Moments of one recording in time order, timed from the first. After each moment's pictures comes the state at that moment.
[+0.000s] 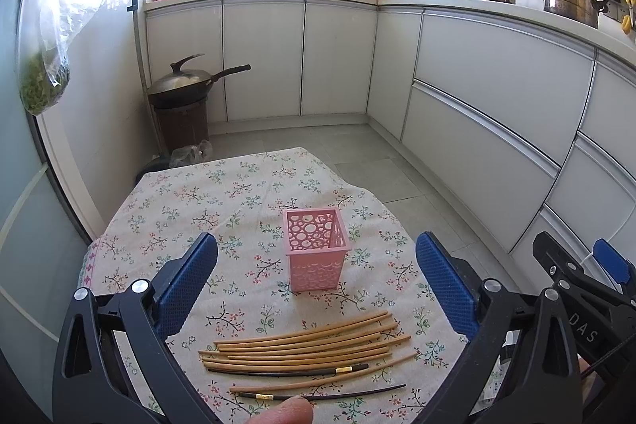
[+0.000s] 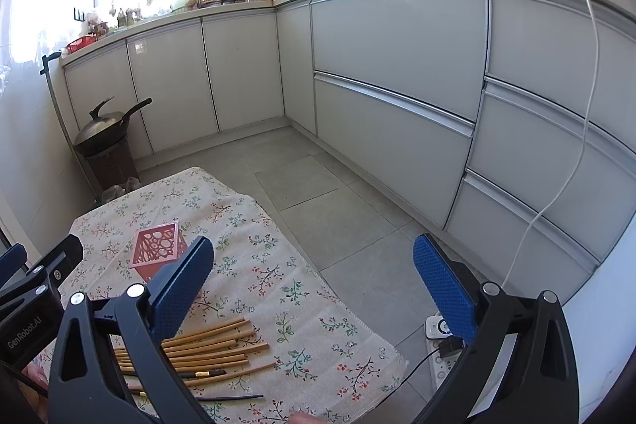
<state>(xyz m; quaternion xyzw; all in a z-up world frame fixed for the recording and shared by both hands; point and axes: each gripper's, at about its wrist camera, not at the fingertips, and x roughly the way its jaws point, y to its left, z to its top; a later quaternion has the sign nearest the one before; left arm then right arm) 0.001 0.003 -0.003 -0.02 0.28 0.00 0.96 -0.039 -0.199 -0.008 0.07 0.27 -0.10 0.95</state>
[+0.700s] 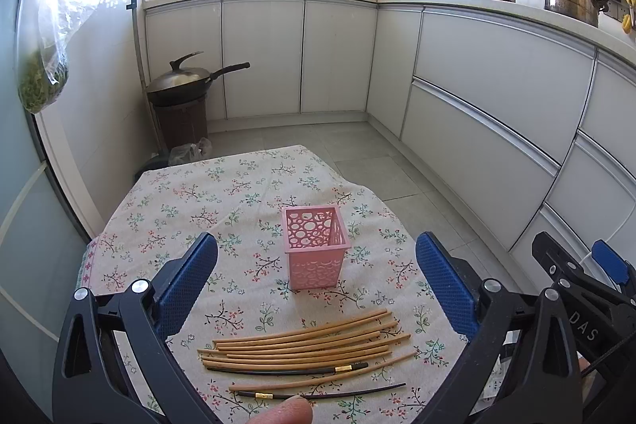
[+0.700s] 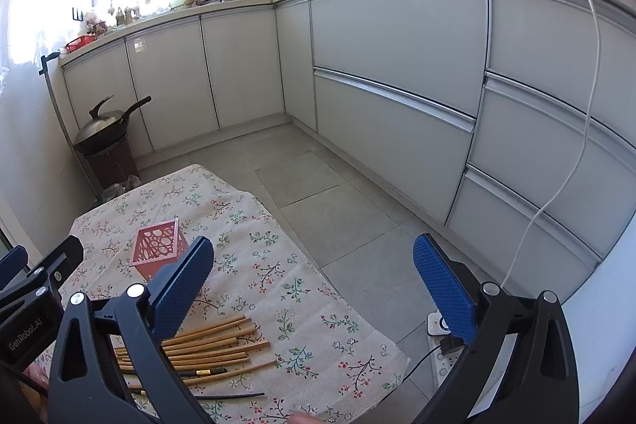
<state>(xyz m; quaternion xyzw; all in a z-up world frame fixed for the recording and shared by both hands) 0.002 0.004 -0.006 -0.02 0.28 -0.01 0.96 -0.038 -0.198 -0.011 0.07 0.28 -0.10 0.95</state>
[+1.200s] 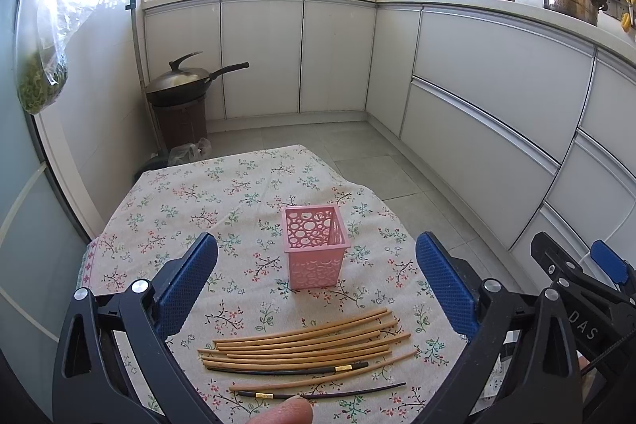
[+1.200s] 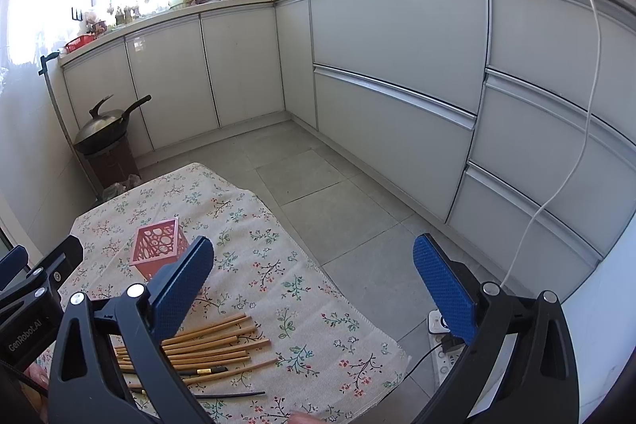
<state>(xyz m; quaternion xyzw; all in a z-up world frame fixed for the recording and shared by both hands) 0.002 0.003 -0.009 -0.02 0.29 -0.01 0.96 -0.038 -0.198 -0.012 0.08 0.29 -0.10 0.95</state>
